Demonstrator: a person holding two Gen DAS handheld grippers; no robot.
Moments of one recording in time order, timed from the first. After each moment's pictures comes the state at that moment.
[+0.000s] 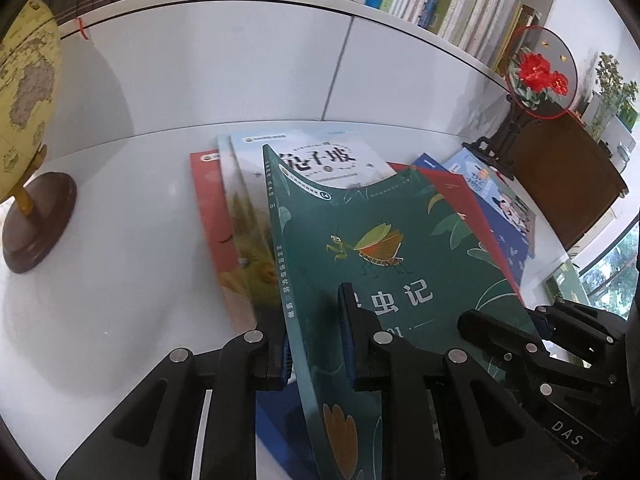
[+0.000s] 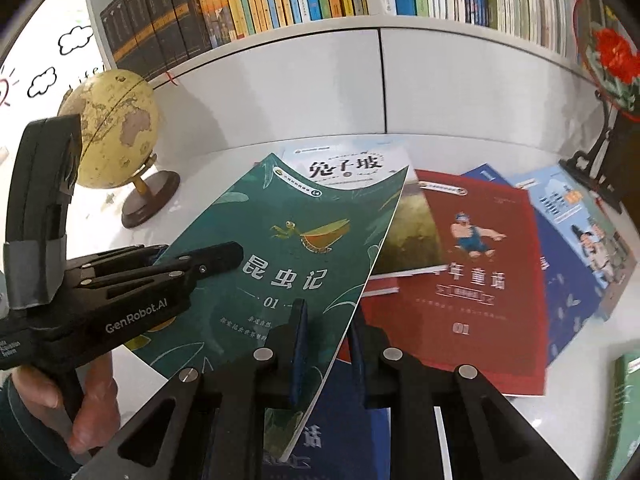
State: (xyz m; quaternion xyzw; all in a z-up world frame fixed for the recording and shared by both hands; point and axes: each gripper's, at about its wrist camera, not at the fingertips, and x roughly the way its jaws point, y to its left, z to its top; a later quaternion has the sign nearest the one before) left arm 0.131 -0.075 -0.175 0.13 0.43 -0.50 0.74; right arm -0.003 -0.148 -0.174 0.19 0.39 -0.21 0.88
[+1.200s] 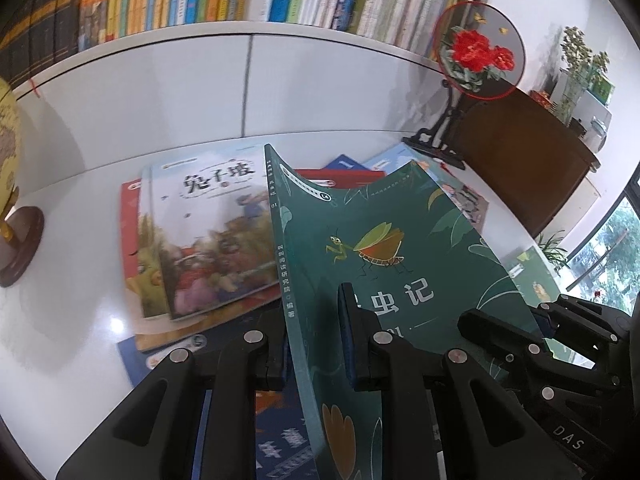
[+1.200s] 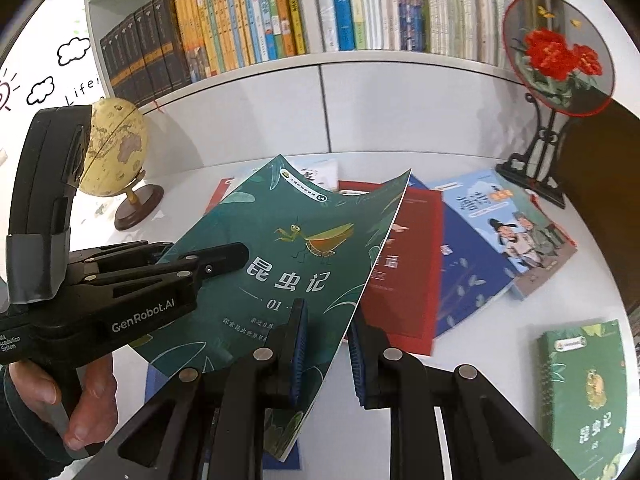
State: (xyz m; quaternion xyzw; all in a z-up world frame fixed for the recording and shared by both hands) left arm 0.043 -0.115 -0.142 0.15 0.40 -0.53 0.73; right arm -0.110 -0.168 -0.143 0.18 0.36 -0.25 0.88
